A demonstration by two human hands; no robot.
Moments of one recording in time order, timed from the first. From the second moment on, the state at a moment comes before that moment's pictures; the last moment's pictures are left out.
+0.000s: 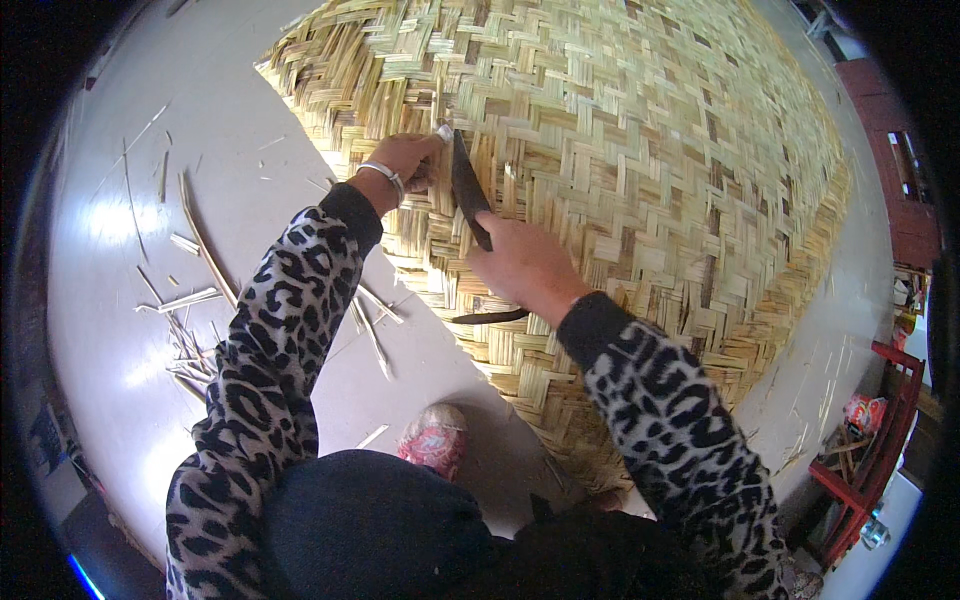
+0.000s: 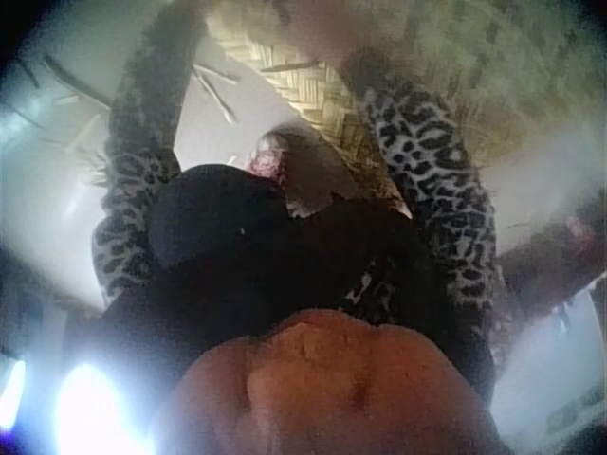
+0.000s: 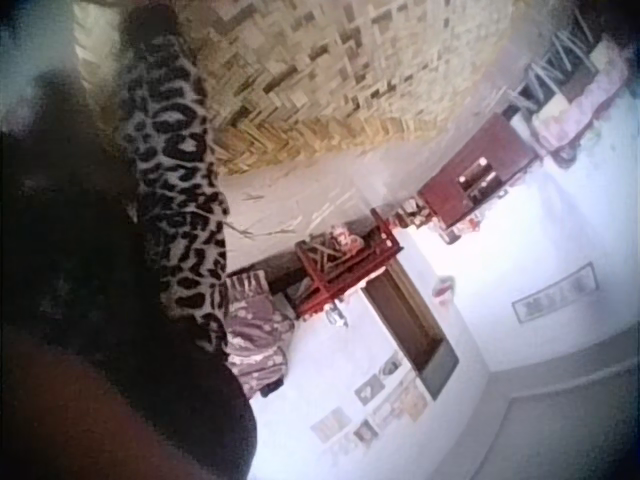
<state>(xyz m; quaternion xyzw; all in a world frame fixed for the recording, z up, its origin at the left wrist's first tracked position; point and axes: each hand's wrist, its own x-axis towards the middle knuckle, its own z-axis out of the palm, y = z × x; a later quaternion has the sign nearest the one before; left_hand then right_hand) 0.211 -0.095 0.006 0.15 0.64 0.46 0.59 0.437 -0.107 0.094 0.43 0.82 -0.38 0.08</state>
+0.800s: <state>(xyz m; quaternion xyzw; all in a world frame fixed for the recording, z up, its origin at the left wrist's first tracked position) 0.221 -0.073 -0.005 0.09 0.73 0.38 0.56 0.434 -0.108 0.071 0.43 0.84 -0.31 0.11</state>
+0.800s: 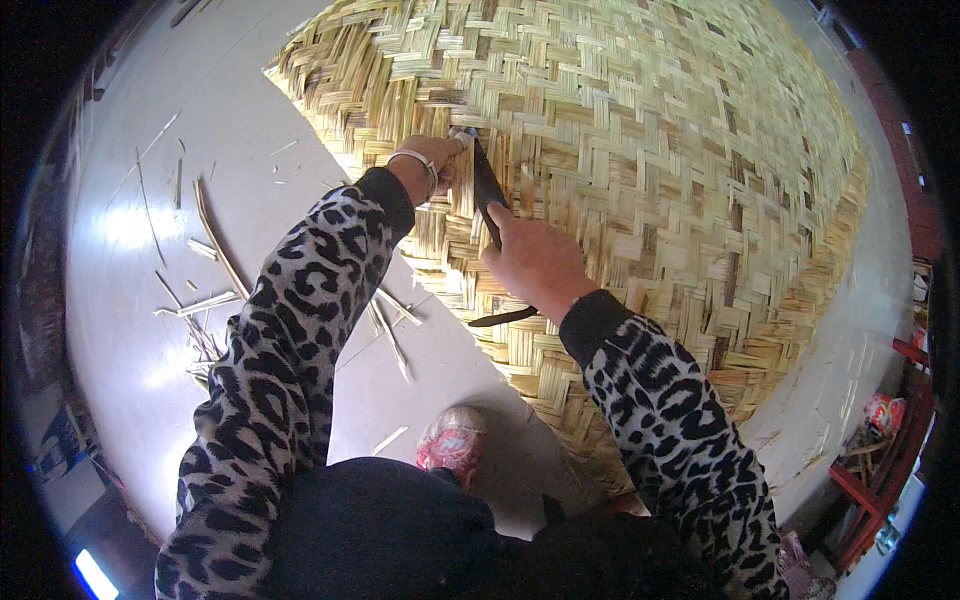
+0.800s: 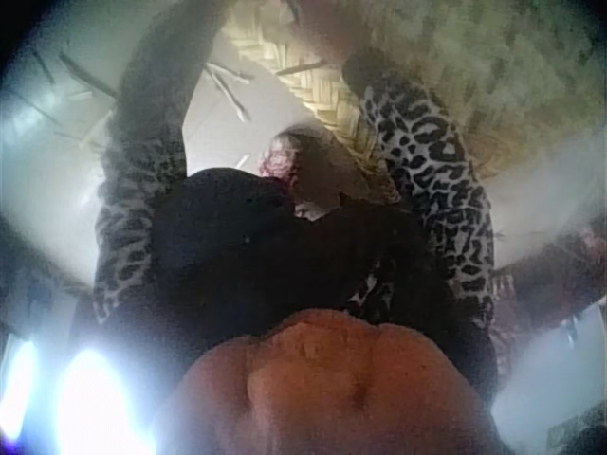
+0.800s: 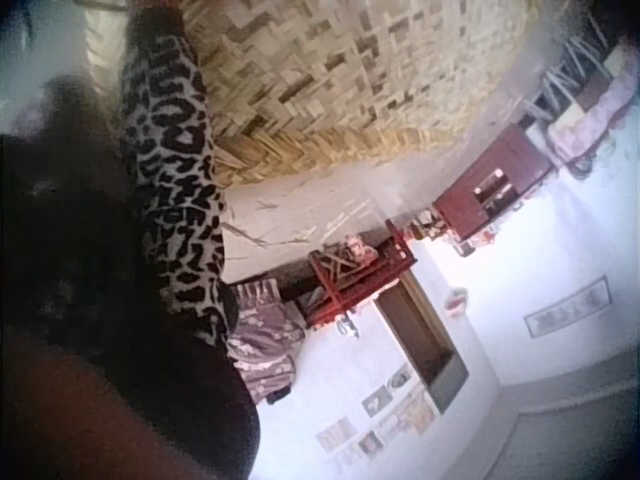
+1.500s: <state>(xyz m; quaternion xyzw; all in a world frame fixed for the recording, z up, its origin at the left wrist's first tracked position) 0.214 -0.064 -0.036 0.38 0.79 0.18 0.44 0.439 -0.108 0.061 0.41 0.87 -0.25 0.05</state>
